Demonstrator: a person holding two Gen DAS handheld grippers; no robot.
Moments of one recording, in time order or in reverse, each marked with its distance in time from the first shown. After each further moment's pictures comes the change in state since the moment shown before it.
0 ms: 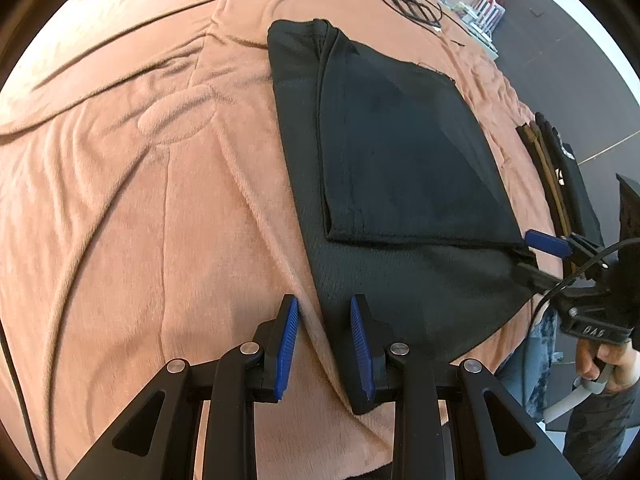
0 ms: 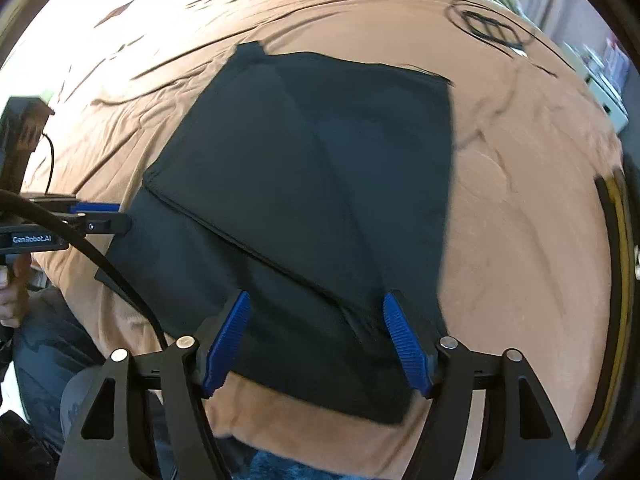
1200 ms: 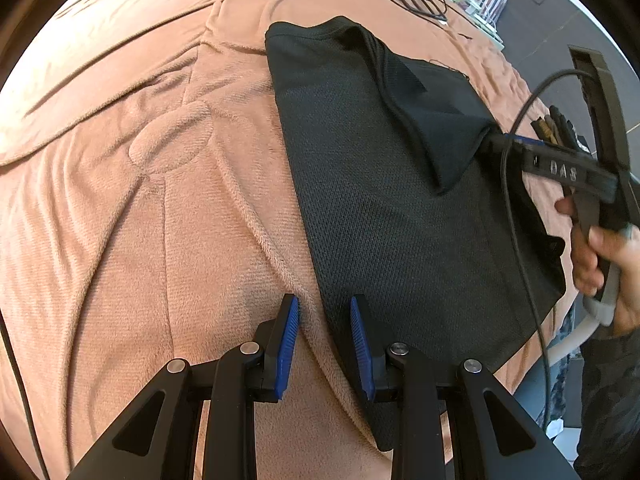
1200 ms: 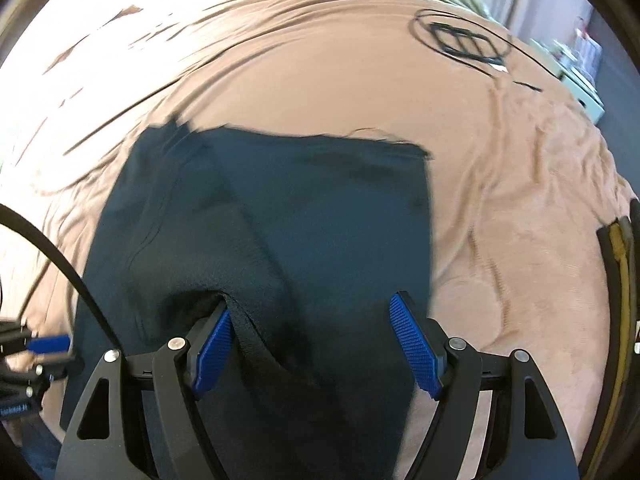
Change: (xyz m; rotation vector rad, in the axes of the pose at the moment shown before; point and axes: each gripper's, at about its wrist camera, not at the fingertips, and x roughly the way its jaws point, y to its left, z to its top) left arm 0.022 -0.004 0.020 0.036 0.007 0.060; right arm 0.078 -0.045 0.097 0.141 -0.084 -0.108
